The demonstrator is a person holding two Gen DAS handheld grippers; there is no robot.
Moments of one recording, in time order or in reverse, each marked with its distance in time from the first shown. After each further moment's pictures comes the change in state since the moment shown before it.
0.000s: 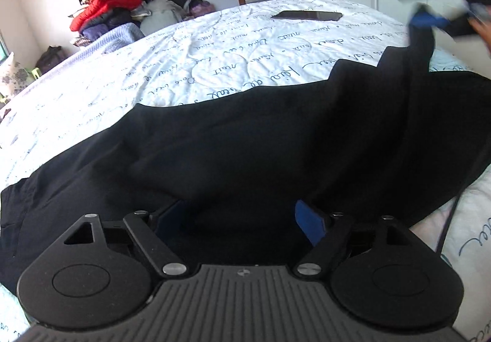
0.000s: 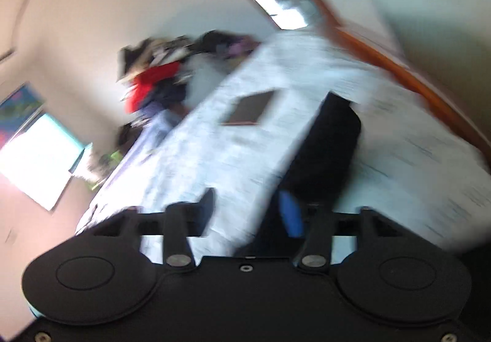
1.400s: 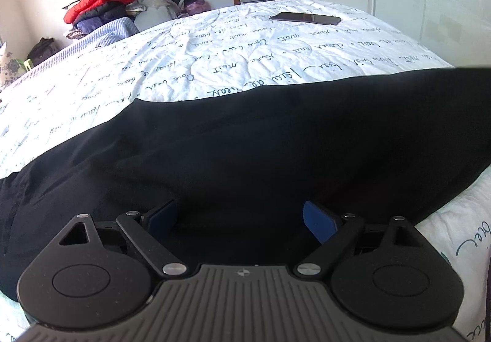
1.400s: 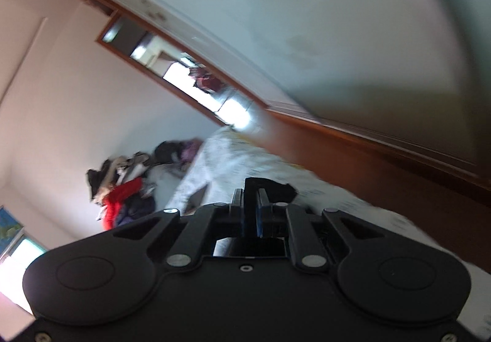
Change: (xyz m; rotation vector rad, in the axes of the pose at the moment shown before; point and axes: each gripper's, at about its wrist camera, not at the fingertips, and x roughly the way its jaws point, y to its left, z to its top) left arm 0.001 0.015 -0.001 -0.029 0.004 -0.065; right arm -0.249 -0.071 -0.107 0.360 -0.442 -0.283
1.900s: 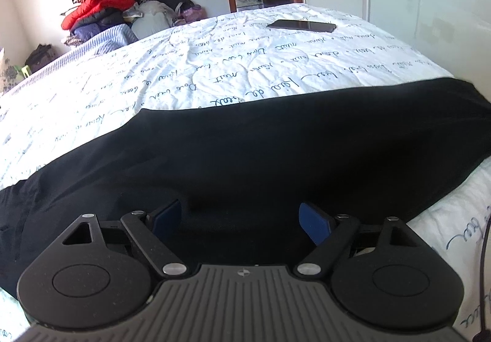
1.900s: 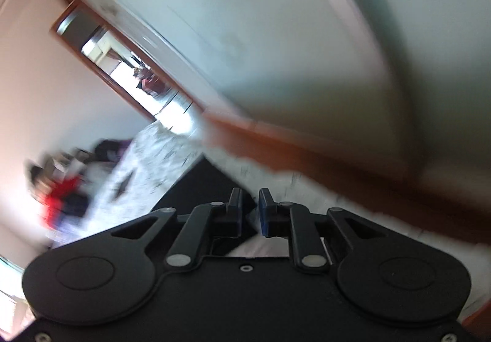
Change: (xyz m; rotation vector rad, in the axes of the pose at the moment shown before) left arm -0.013 0.007 0.005 -0.003 -0.015 -0.018; right arm -0.018 0.026 -0.046 -0.341 -0.126 -0.271
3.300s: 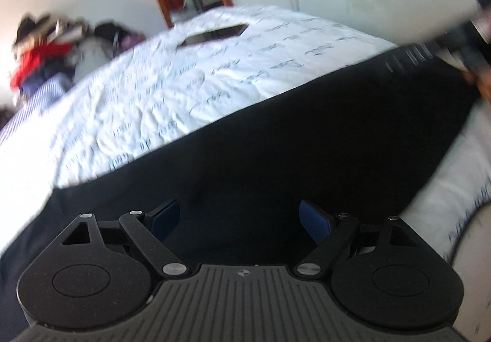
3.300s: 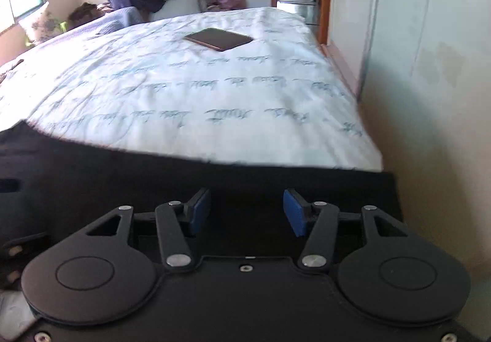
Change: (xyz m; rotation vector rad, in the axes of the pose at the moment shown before) left arm 0.025 -0.105 0.026 0.306 -0.052 -0.080; right arm 0.120 0.116 -0.003 -0.648 0.368 0.268
